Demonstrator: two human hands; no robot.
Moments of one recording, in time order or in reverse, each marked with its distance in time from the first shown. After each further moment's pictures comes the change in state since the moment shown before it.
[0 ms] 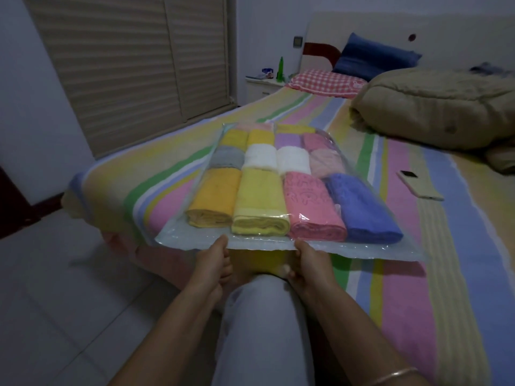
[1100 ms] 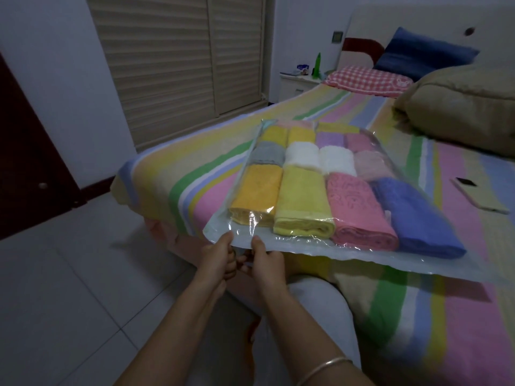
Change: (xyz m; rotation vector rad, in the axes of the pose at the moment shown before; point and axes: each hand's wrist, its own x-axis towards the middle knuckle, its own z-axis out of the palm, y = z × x) left_hand 0.011 0.016 -0.070 -0.035 0.100 0.117; right_hand -0.034 0.076 0.129 -0.196 -0.258 -0.097
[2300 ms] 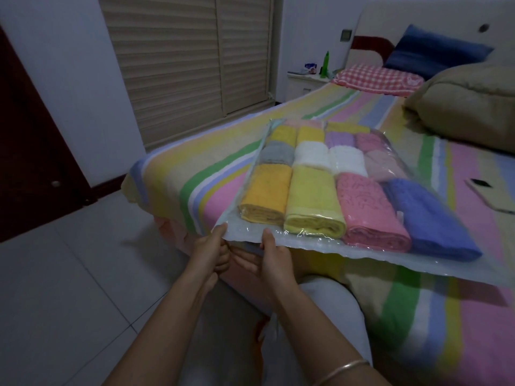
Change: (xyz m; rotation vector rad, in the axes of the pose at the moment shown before) left_hand 0.015 0.013 -0.032 -0.012 -0.030 0.045; right_hand -0.016 -0.017 0.008 0.378 -0.202 0.053
